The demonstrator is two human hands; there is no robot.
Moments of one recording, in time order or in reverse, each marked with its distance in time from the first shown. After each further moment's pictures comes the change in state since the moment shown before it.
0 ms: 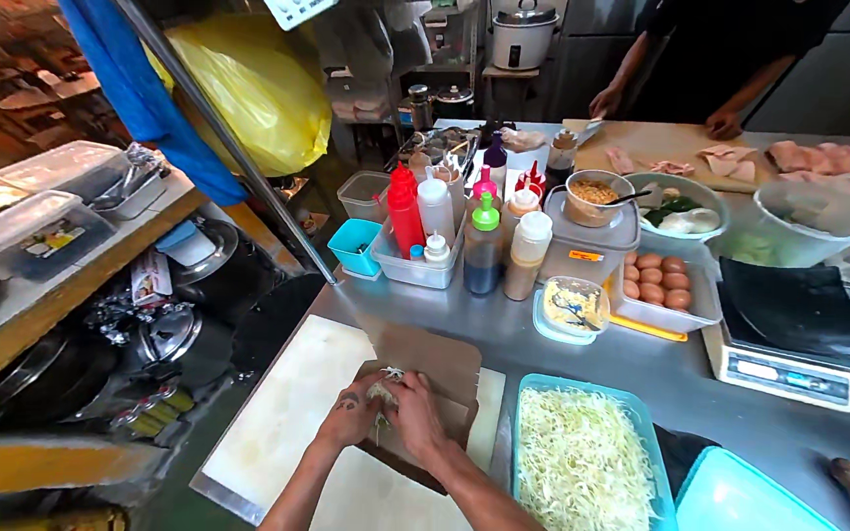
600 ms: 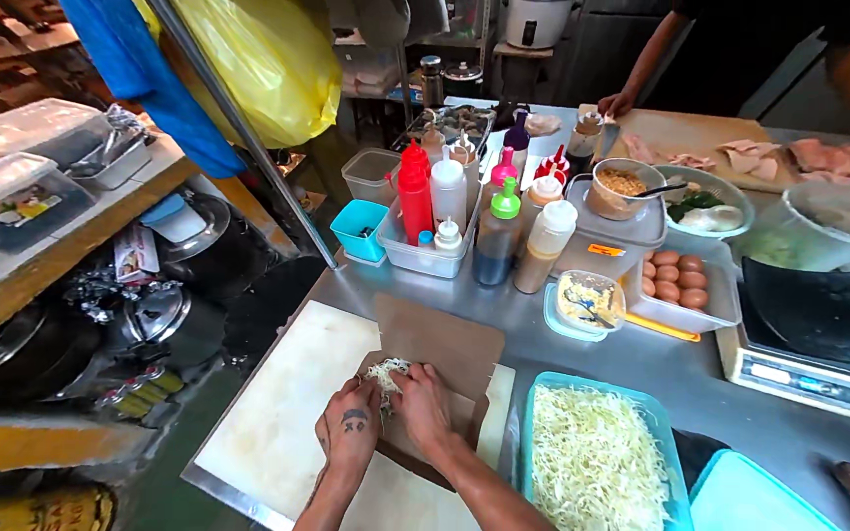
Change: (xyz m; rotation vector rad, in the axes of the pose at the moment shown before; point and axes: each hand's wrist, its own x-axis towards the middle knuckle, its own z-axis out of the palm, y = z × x) left_hand -0.029 0.013 0.031 0.221 0.437 -0.218; right_hand 0.011 -0.003 0.006 -0.192 -0.043 0.089
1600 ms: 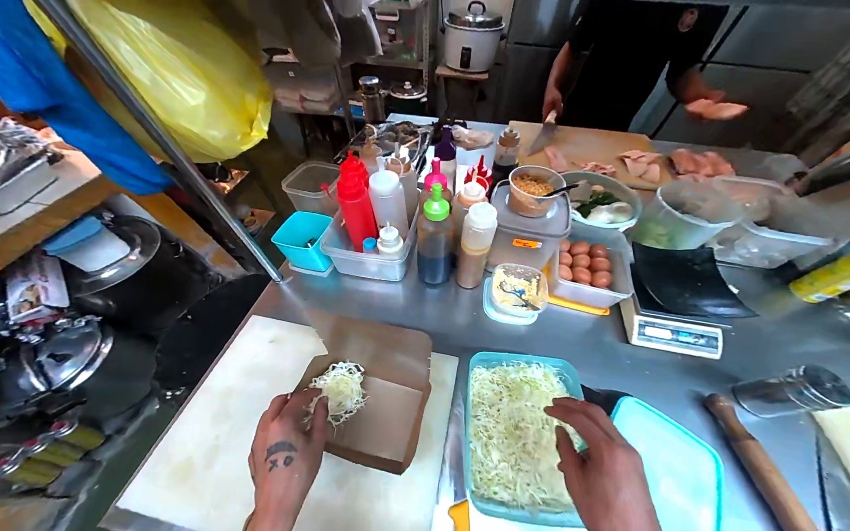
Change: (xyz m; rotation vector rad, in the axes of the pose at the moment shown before) left_hand -0.039 -0.010 -0.009 -0.303 0.305 0.304; right_hand -0.242 0.130 -0.132 0.114 0.676 0.193
